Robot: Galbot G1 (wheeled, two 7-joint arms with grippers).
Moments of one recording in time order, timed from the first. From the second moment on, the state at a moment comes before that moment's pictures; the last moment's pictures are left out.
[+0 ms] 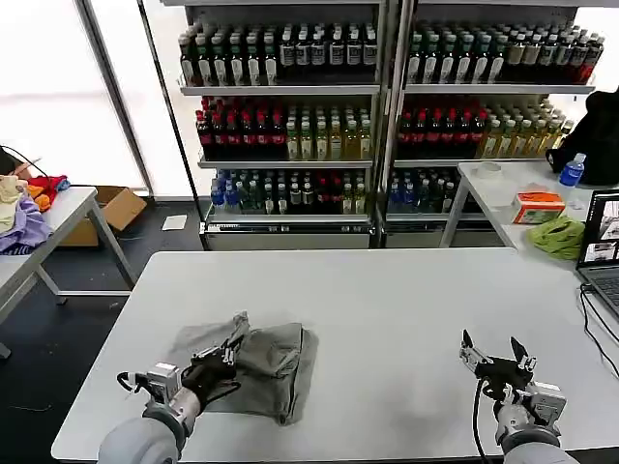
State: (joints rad) left arm 1.36 -1.13 -0.40 -2.12 -0.53 0.57 -0.09; right arm -1.54 1.22 0.65 2.23 0.48 -0.48 0.38
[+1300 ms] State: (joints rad) left arm 1.31 -1.23 -0.30 -2.06 -0.48 0.57 -0.05; right arm -1.55 1.23 0.64 2.21 0.46 -0.48 0.38
